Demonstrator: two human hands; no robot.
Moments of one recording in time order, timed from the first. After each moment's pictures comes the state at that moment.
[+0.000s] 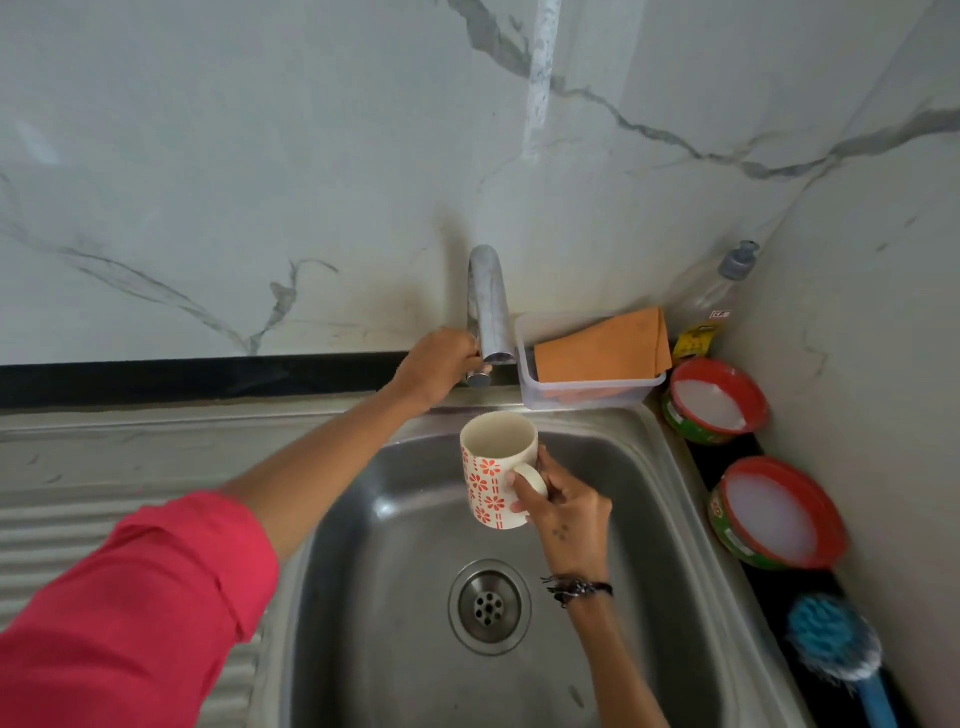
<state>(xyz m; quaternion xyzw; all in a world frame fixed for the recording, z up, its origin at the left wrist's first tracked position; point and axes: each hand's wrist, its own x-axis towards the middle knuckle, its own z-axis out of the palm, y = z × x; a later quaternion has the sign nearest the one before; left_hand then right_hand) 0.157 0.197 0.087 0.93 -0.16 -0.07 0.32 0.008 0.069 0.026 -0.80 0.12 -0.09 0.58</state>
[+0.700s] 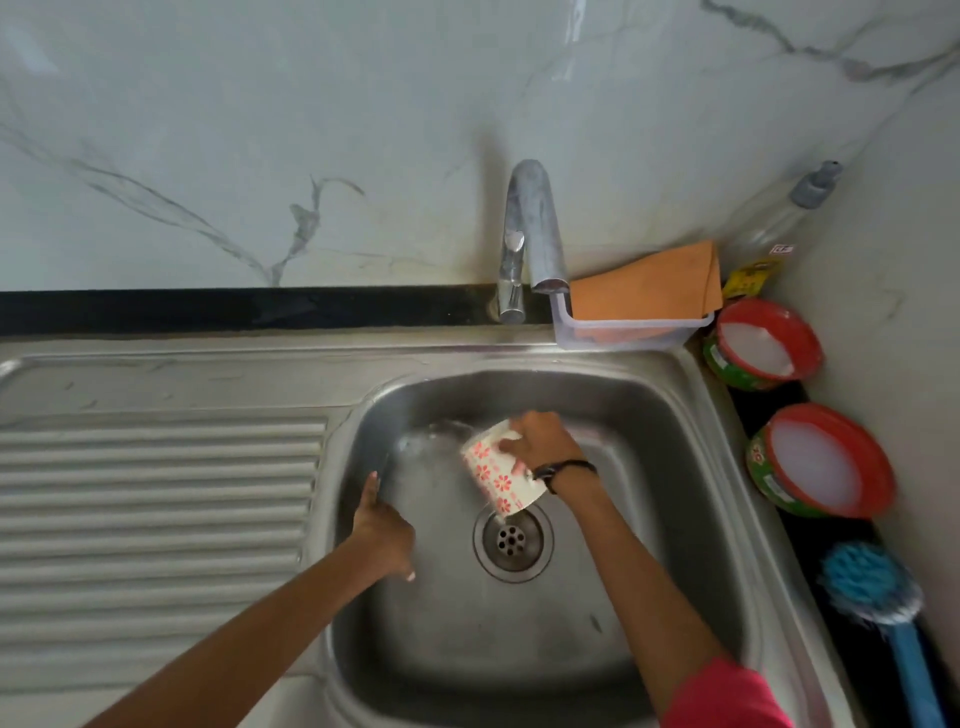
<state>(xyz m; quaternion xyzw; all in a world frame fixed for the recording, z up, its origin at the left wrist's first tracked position) 0.010 0.285 -0.066 0.84 -0.22 -0.40 -0.29 0.070 0.087 -0.037 -0.93 0.02 0.23 0.29</state>
